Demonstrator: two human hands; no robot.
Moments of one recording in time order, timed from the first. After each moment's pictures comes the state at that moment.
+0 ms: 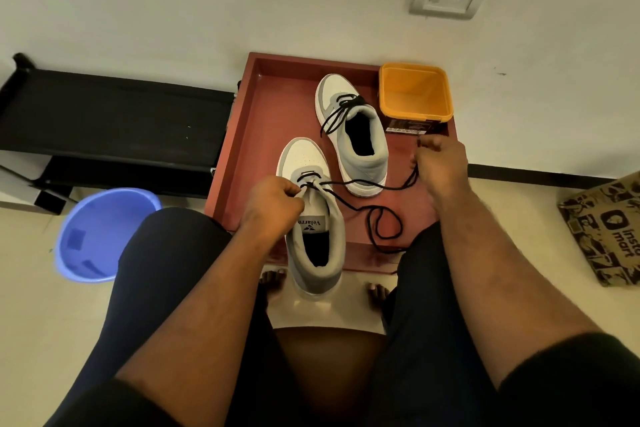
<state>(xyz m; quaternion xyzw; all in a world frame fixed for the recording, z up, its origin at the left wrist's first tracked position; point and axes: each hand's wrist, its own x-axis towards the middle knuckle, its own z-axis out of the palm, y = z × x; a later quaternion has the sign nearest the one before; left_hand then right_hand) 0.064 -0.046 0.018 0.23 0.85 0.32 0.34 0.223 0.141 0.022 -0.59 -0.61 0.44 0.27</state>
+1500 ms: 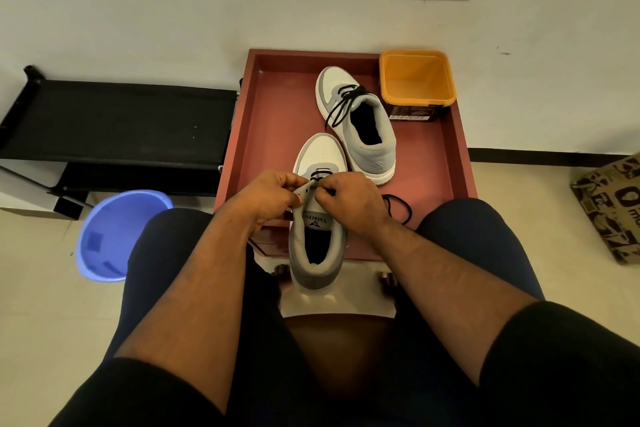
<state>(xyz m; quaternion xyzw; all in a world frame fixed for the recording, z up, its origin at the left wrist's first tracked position) 0.036 -0.053 0.019 0.23 0.73 0.35 0.54 0.170 0.041 -0.014 -0.32 -0.90 0.29 0.09</state>
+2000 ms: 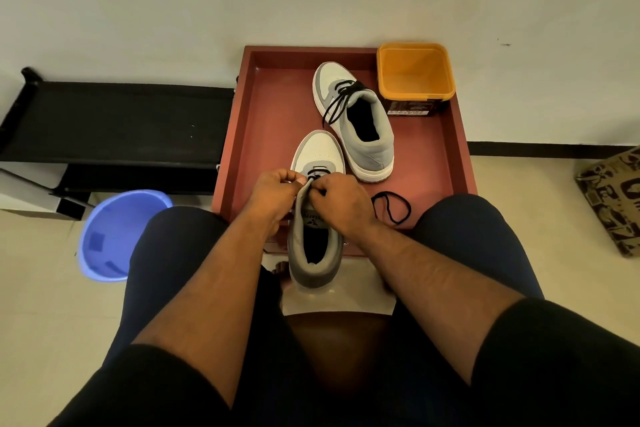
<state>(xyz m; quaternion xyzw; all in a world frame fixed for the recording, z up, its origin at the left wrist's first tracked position) 0.060 -0.039 0.003 0.12 0.78 0.43 0.44 0.162 0.031 -0.020 -0.37 -0.87 0.34 0.07</state>
